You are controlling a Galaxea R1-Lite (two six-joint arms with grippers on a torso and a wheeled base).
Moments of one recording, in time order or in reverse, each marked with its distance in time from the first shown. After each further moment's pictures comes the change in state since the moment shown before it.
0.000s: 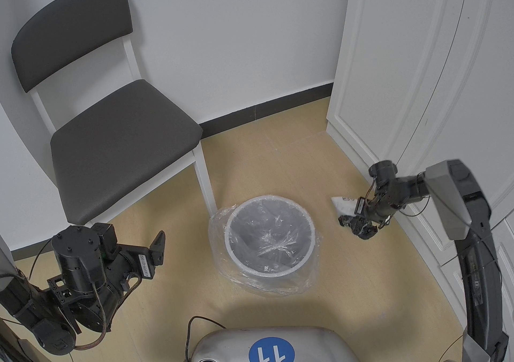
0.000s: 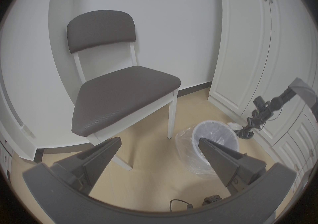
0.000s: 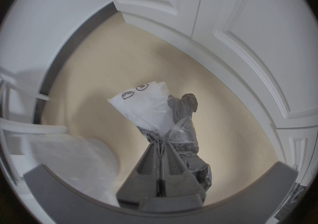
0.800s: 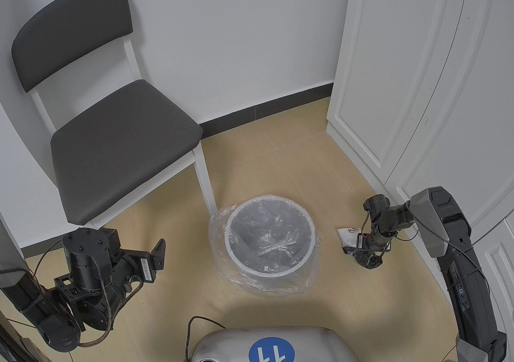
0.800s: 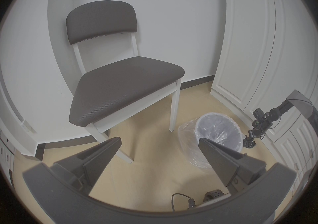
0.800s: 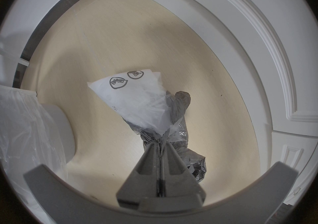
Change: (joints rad) left arm 0.040 0.057 0.000 0.019 -0.034 -0.036; right arm -0.026 0.223 -0.089 0.067 -0.123 -0.187
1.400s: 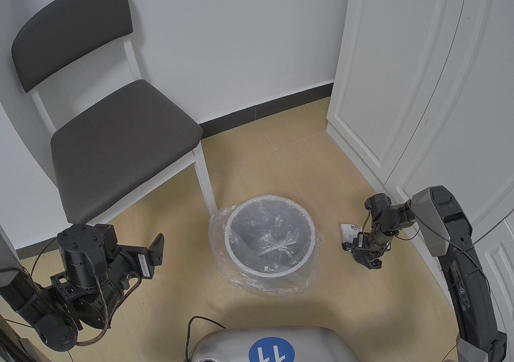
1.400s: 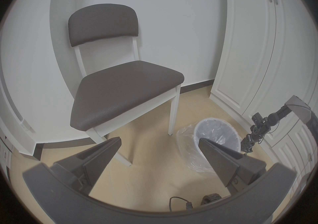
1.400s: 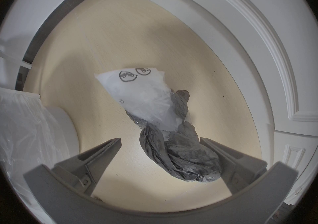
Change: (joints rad) left arm 0.000 -0.034 -0.010 0.009 -0.001 -0.003; right arm -0.008 -0.006 0.002 -0.001 0.043 -0.001
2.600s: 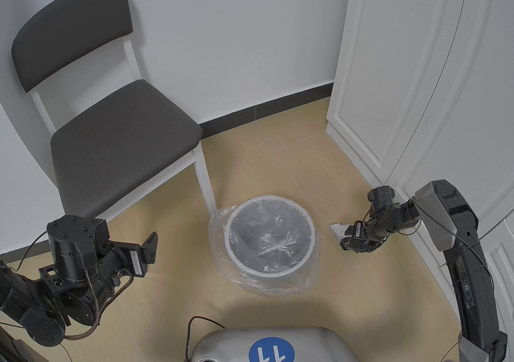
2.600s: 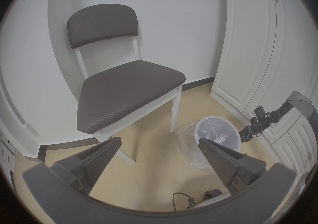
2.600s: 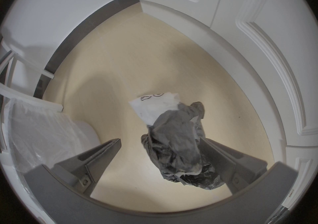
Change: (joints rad) left arm 0.009 -0.123 -0.056 0.217 -0.007 0.003; right arm 0.009 -0.079 0.148 -0.273 0.107 -0.014
